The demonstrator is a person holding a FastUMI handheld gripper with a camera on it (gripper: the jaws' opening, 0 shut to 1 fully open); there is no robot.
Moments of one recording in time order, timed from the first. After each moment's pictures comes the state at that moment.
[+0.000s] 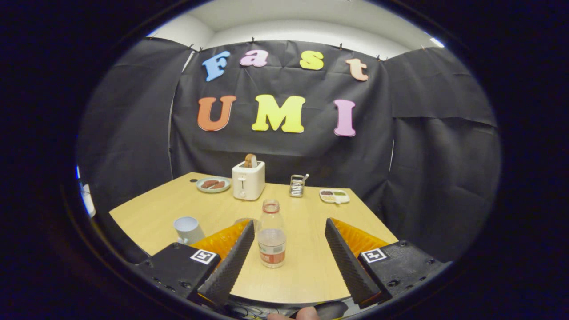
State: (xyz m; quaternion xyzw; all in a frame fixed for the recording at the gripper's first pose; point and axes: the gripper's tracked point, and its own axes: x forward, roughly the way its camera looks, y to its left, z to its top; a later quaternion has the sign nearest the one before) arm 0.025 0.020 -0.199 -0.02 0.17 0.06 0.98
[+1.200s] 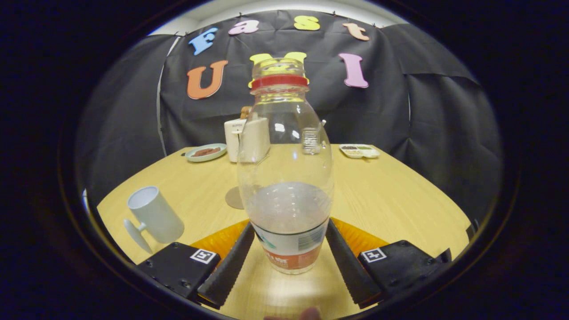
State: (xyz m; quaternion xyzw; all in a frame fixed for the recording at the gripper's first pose) arm 0.115 0.064 -0.370 0.04 0.26 0.06 0.96
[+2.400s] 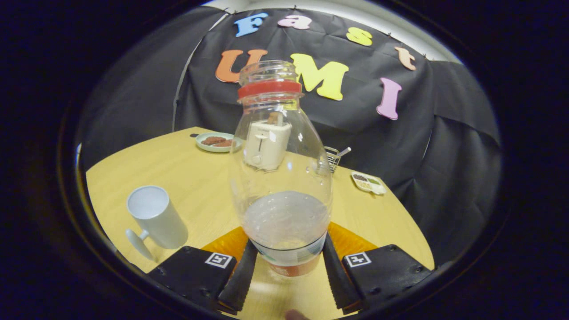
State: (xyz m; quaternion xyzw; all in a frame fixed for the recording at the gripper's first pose) arm 0.148 0.119 -0.328 -0.14 0.25 0.09 0.95
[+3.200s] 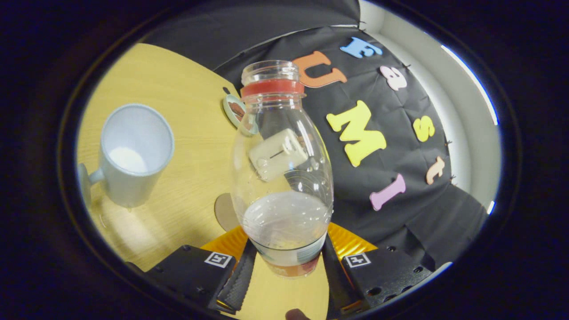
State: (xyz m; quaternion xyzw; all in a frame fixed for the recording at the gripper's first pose) arm 0.173 0.158 -0.319 -0.50 0.12 0.09 0.85
